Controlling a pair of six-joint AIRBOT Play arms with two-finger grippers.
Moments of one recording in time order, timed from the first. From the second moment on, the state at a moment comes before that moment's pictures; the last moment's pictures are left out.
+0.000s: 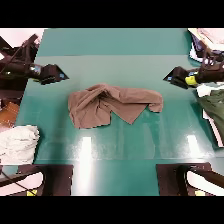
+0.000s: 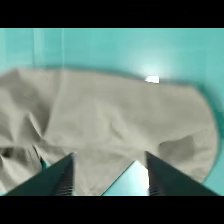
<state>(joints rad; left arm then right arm) 0.10 -1.29 1.33 0.88 -1.26 -1.30 -0.09 -1.20 1.24 -1.02 1.15 1.58</state>
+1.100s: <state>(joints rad) -0.10 -0.86 0.33 0.70 -0.72 -1.52 -0.15 -1.09 1.28 -1.02 1.17 1.54</state>
